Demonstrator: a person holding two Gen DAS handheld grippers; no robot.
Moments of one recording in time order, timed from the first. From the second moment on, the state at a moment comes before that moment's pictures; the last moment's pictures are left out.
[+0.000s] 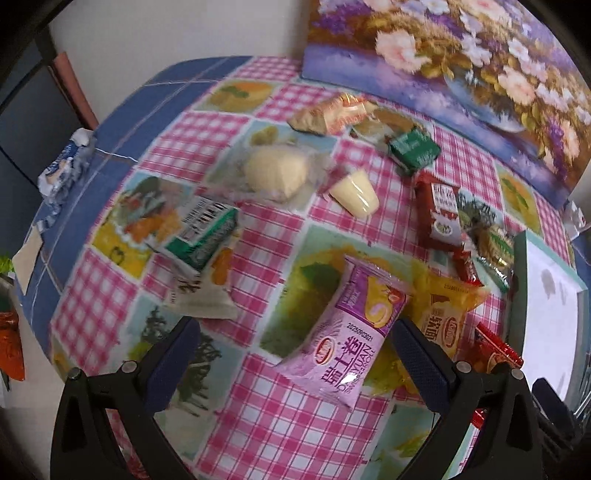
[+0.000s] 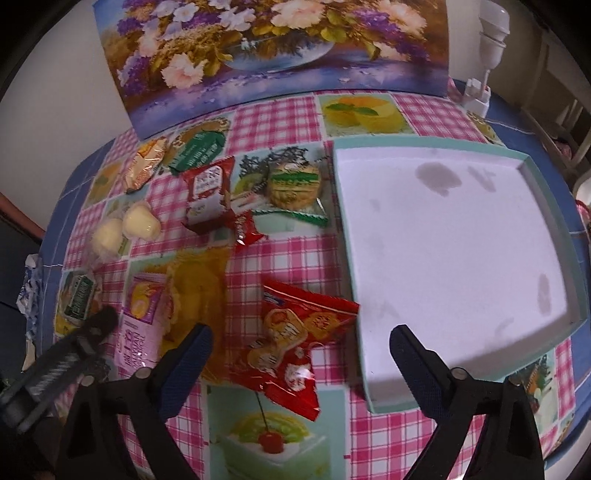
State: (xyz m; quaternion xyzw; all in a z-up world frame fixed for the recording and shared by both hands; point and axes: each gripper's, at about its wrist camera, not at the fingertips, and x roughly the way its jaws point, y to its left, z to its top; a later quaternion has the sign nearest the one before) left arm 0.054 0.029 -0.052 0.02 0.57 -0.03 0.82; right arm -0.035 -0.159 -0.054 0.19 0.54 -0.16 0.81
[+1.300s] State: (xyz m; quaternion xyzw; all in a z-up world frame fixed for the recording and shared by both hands) left arm 0.053 -0.010 -0.068 0.07 0.59 -0.06 0.80; right arm -0.021 -0.157 -0.073 0.20 0.55 -0.12 0.80
